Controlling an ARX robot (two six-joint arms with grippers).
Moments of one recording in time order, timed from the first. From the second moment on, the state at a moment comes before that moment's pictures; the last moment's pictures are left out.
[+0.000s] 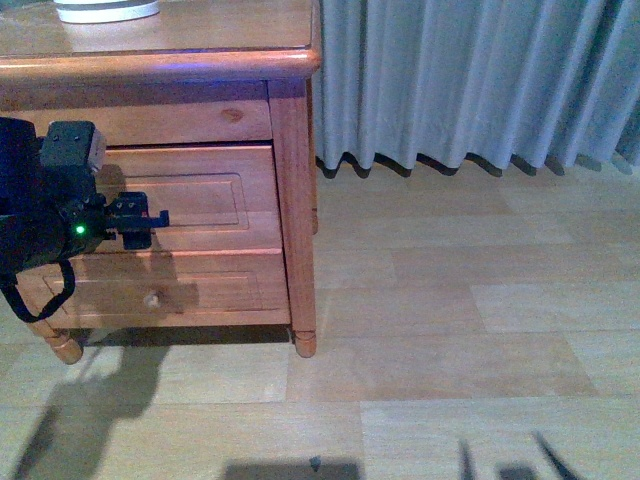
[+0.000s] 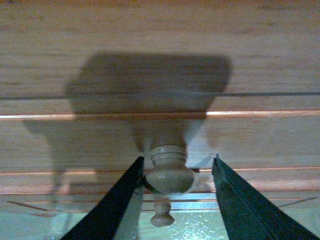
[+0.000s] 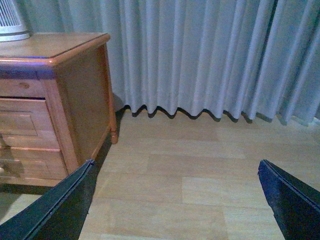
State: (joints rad) left arm -0.01 2.35 1.22 0.70 0.07 0.04; right arm 0.00 0.00 0.01 0.00 0.00 0.00
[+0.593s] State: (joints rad) left arm -0.03 2.23 0.94 0.83 0.03 0.11; right arm 0.00 0.00 0.01 0.00 0.00 0.00
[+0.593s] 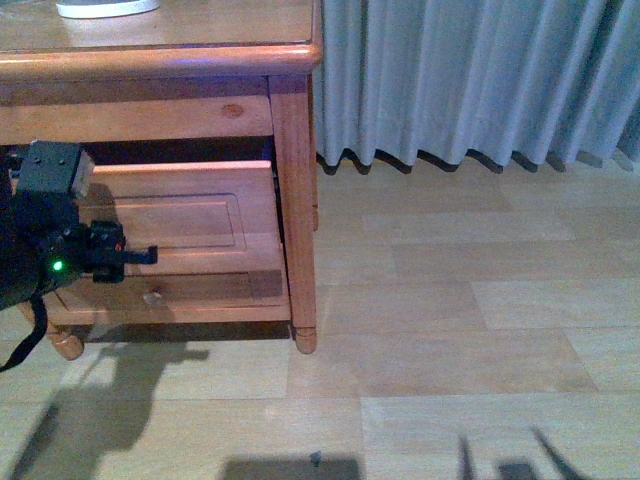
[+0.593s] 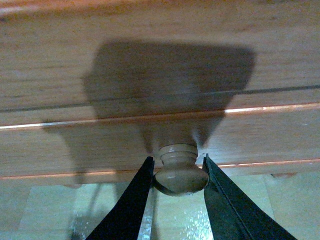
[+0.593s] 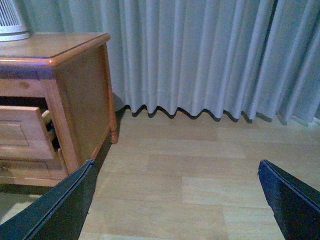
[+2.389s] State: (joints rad) left arm 0.00 0.45 0.11 0.34 0.00 0.01; right arm 0.00 0.00 0.01 0.00 0.00 0.00
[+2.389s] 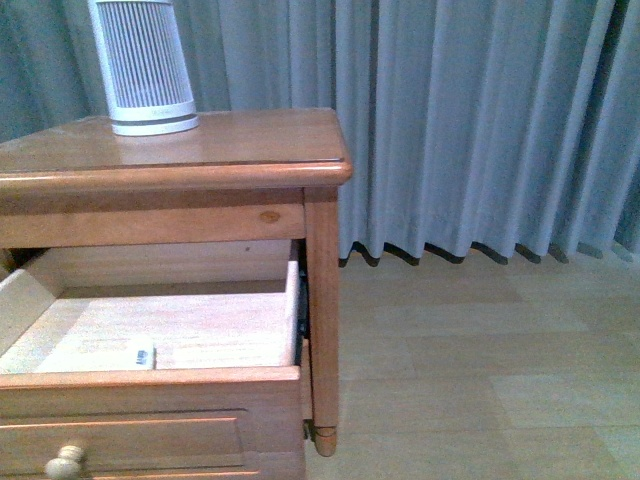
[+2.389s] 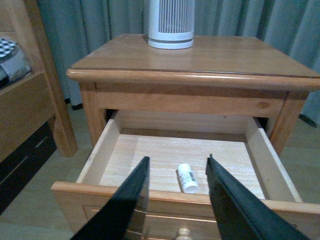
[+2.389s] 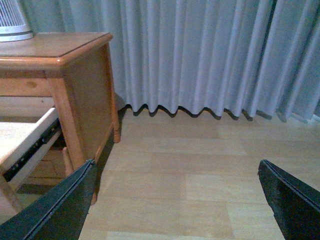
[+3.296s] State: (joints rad) left arm 0.00 0.01 0.01 0.00 0.00 0.00; right arm 0.00 0.01 0.02 -0.01 -0.03 0.01
